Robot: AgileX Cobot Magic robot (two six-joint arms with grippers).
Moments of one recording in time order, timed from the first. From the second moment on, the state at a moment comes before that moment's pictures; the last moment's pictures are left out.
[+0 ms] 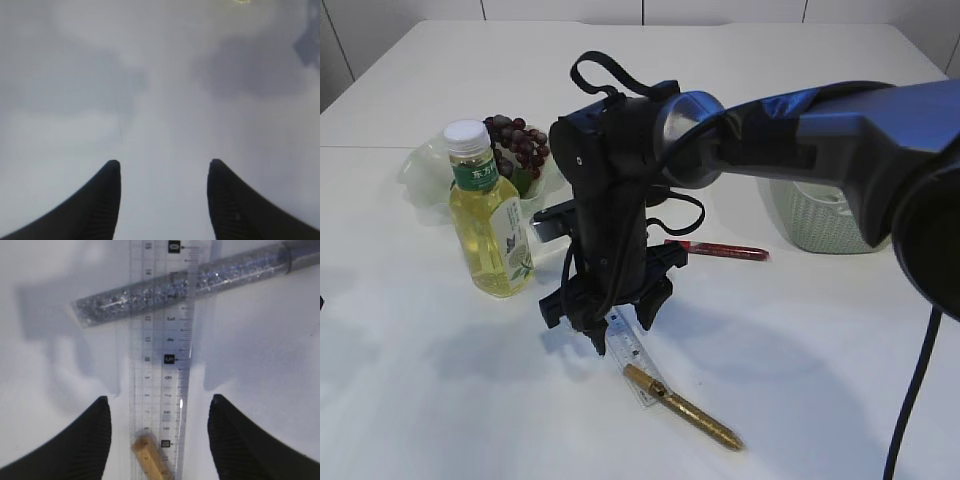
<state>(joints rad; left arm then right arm) -0.15 1.30 -0.83 -0.08 0.85 -0.07 0.71 2.32 -1.87 0.00 1.20 0.19</state>
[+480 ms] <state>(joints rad) -0.15 1.30 -0.83 -0.08 0.86 -0.07 0.71 2.37 -1.88 0.01 1.19 0.19</state>
